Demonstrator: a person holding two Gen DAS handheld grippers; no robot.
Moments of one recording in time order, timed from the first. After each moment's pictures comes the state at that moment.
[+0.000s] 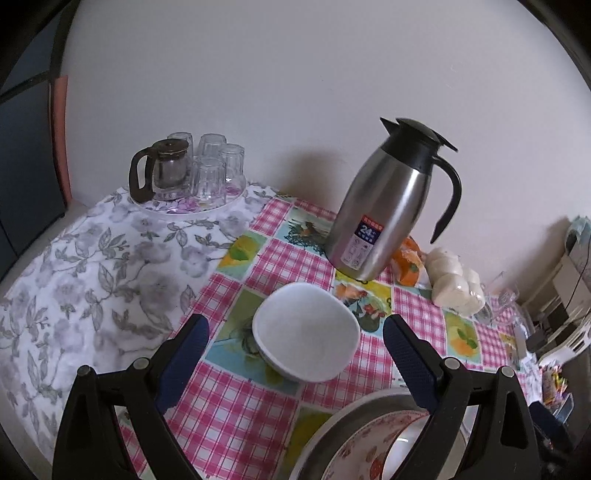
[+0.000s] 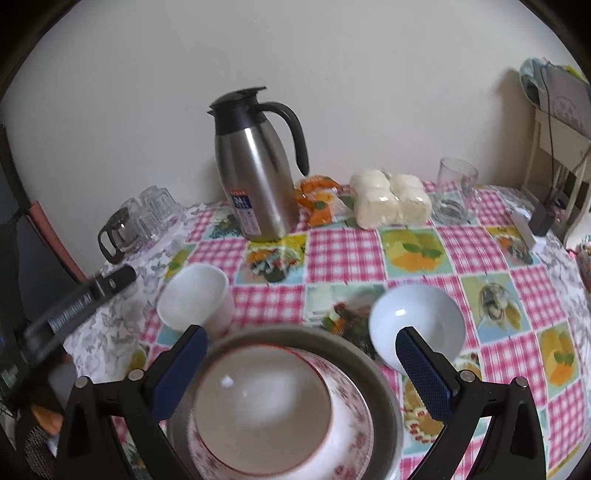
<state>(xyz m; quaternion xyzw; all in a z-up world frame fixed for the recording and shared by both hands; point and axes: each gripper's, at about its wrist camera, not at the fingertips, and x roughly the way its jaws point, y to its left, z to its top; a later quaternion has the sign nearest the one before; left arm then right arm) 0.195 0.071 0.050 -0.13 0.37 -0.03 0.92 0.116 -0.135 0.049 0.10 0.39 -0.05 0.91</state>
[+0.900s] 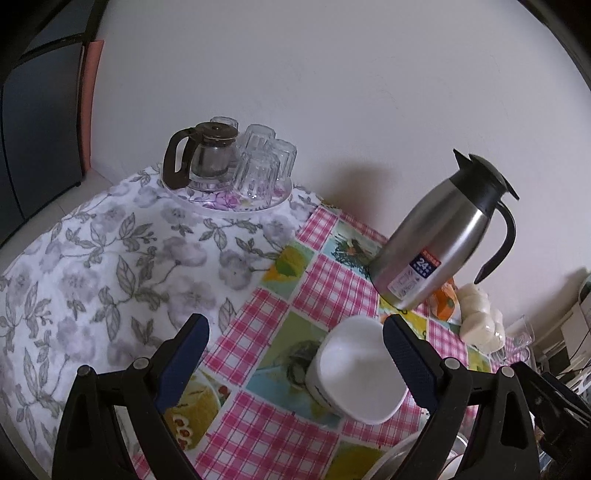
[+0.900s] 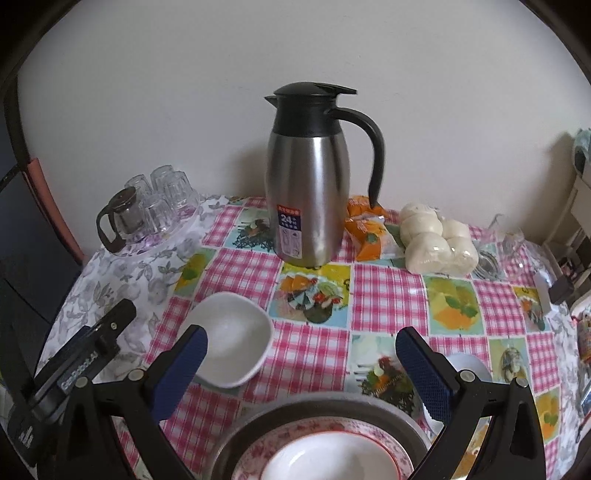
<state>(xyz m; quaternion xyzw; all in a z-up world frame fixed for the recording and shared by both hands) 0.232 0.136 0.028 -0.20 0.38 0.01 0.90 0.211 -0.058 0.063 0.01 0.42 -0.04 0.91</state>
